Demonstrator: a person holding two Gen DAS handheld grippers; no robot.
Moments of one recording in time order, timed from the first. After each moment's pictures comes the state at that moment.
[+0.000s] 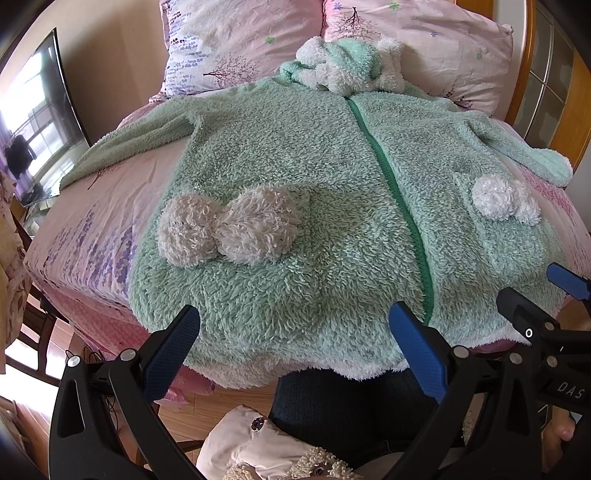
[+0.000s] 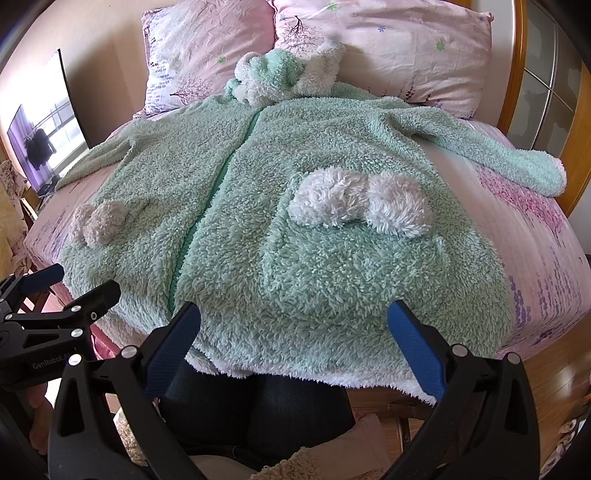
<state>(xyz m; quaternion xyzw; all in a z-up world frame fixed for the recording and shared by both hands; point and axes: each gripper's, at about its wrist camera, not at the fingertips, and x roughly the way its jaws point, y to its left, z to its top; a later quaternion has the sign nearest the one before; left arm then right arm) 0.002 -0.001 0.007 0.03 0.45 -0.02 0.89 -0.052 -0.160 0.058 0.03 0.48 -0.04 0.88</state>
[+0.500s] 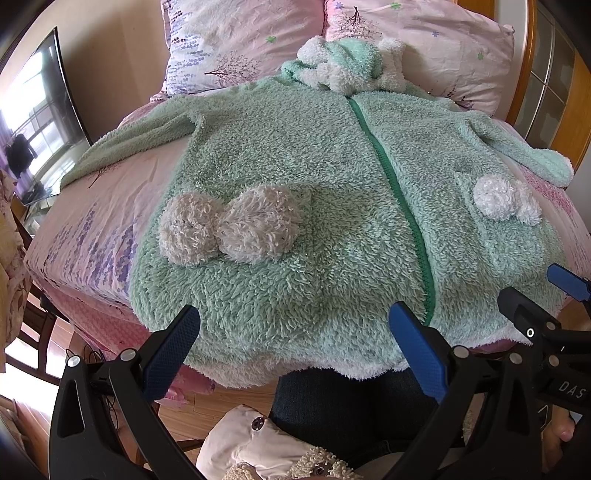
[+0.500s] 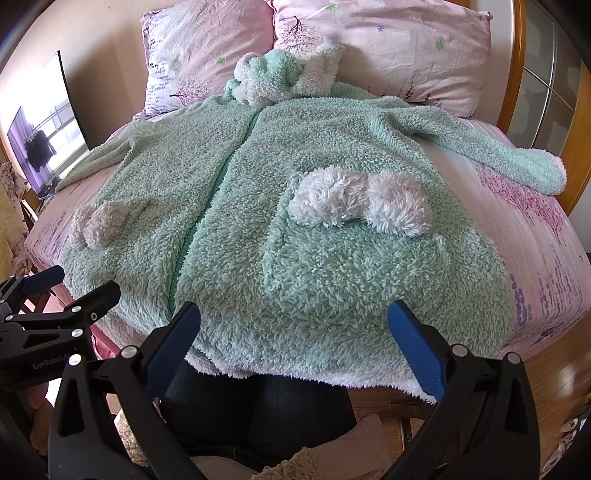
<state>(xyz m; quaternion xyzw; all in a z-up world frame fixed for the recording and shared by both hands) 0.002 0.005 0.005 0.03 0.45 -0.02 0.89 -0.048 -0.163 0.061 0.04 0.48 -0.04 0.88</state>
